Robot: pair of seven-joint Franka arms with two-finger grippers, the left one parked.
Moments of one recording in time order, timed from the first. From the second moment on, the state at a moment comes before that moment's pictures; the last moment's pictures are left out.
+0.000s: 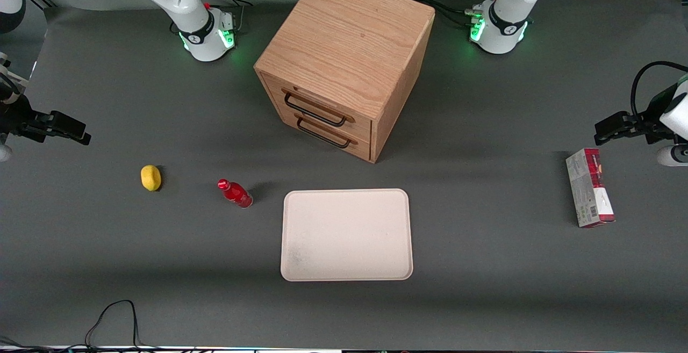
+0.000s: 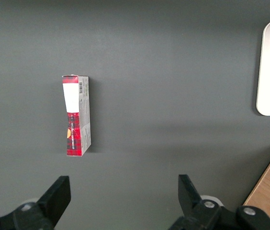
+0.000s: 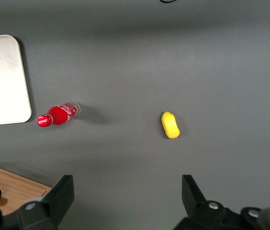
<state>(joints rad) -0.01 0.07 -0.02 -1.51 -0.01 1.56 0.07</state>
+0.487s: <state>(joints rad) -0.01 0.07 -0.02 -1.51 -0.01 1.55 0.07</state>
